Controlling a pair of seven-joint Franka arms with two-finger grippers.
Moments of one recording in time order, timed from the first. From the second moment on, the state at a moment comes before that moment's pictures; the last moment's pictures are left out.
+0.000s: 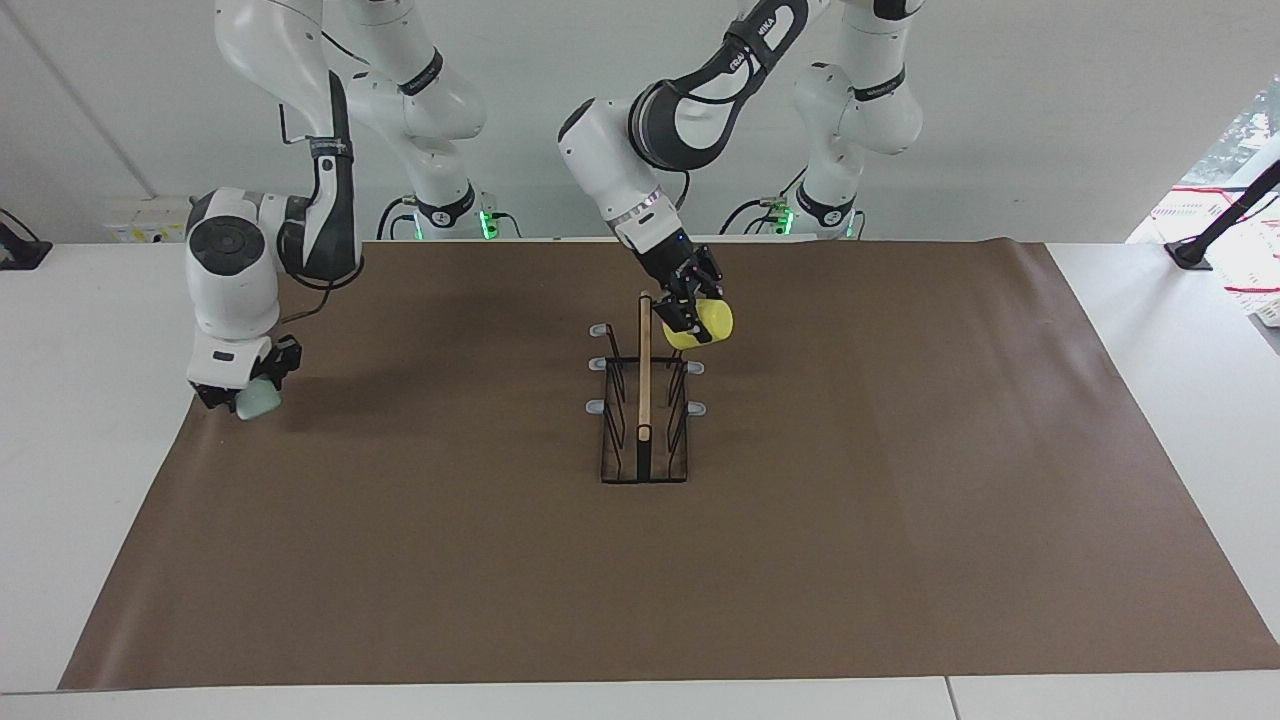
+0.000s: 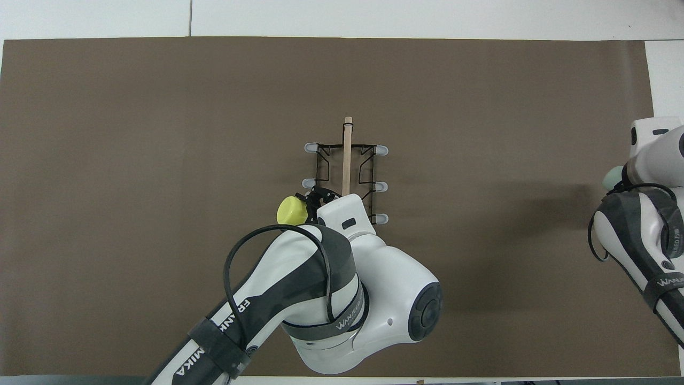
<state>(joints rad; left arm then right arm) -0.85 0.18 -0.11 -1.86 0.73 1.76 -2.22 -0.21 0.11 -0.01 -2.12 -0.47 2.24 -0.67</state>
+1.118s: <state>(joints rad) -0.65 0.07 -0.10 -1.85 0.49 1.79 -1.45 -0.20 -0.02 0.06 -2.04 0.23 1.91 -0.84</state>
